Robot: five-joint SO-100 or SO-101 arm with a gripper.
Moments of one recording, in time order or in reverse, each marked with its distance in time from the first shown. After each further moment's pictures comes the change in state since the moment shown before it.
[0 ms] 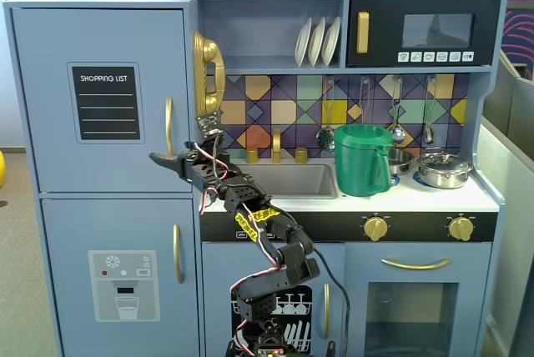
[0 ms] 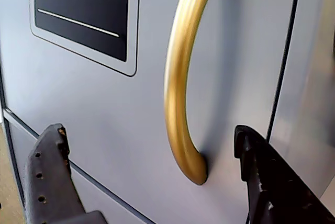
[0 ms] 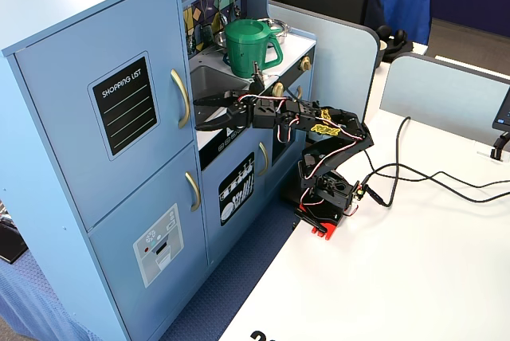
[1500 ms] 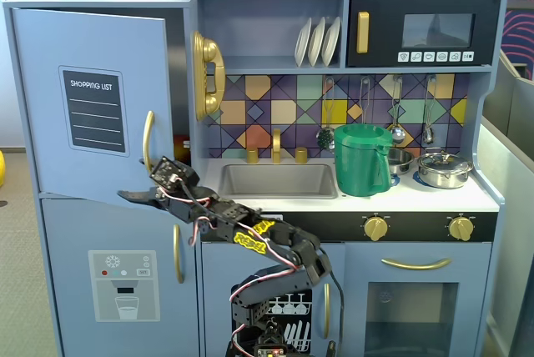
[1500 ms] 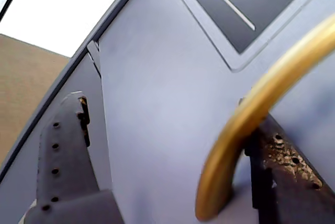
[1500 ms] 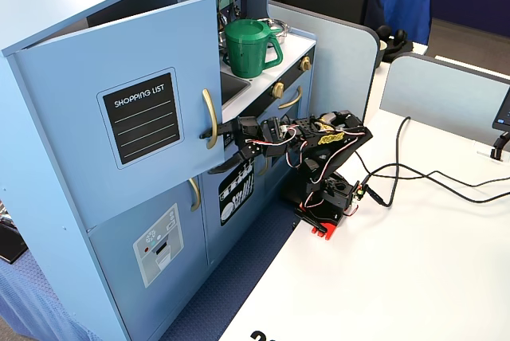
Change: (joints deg) arm -17.1 8.6 17.8 -18.1 -34.0
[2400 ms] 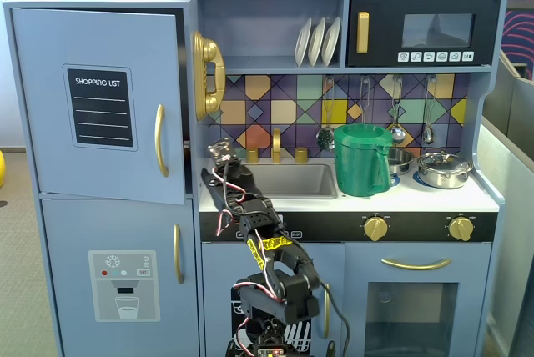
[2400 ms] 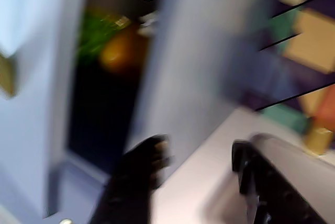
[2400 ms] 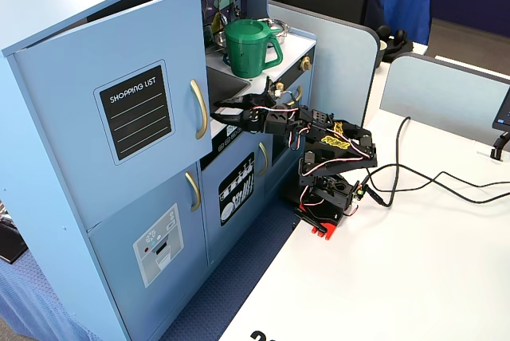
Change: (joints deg) arm 26.8 12.0 0.8 22.7 22.0
